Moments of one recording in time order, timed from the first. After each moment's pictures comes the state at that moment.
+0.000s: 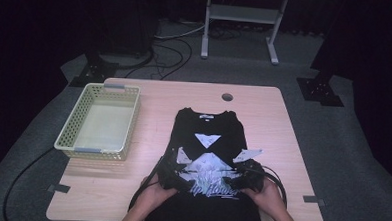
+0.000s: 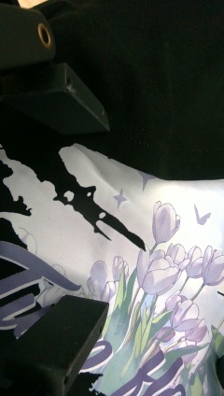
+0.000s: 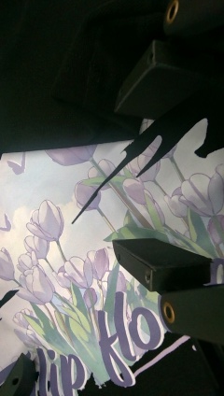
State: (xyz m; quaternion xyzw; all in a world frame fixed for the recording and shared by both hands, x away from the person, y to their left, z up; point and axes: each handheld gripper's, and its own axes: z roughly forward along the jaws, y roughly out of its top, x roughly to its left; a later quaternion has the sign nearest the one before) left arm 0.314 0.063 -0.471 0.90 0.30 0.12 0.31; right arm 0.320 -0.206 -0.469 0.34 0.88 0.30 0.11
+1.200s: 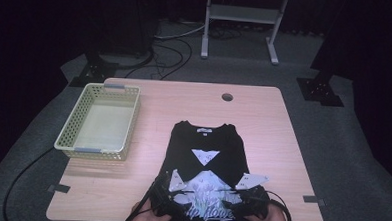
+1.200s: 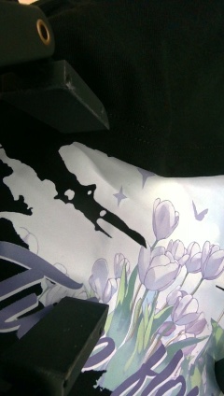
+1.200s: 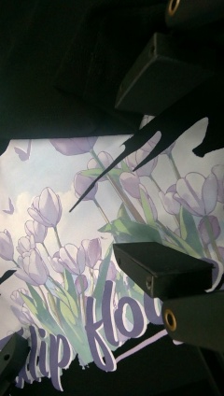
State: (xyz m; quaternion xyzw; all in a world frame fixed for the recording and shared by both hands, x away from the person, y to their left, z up) left arm 0.244 0.074 -0.473 0.90 0.28 0.12 0.32; right arm 0.251 -0.209 -0.475 0.30 0.89 0.34 0.11
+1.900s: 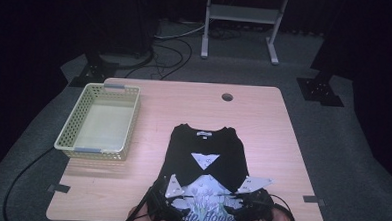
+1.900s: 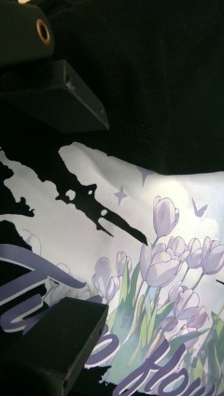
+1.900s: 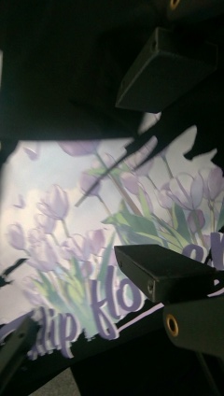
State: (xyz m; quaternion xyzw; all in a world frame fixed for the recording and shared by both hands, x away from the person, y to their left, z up) left arm 0.234 0.080 -0.475 0.90 0.27 0.12 0.33; right arm 0.237 -0.211 -0.455 0.30 0.89 0.33 0.10
